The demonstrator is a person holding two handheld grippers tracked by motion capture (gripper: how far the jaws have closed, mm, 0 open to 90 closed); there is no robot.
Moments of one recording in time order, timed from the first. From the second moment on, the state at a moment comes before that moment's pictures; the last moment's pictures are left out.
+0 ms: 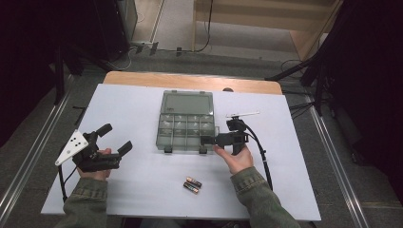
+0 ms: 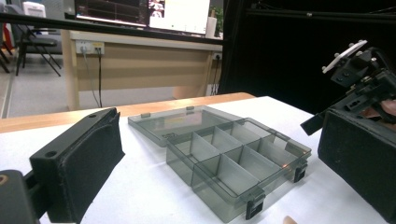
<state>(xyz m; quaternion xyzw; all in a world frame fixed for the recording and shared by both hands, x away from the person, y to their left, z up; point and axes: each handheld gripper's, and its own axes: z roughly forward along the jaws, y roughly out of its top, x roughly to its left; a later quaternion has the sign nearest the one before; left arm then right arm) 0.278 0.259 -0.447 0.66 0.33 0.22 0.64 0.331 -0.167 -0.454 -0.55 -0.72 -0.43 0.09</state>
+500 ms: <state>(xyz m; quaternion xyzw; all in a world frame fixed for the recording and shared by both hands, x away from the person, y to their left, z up) 0.279 0.261 -0.447 0.66 0.33 0.21 0.64 0.309 -0.156 -0.436 -0.48 -0.77 -0.41 0.10</state>
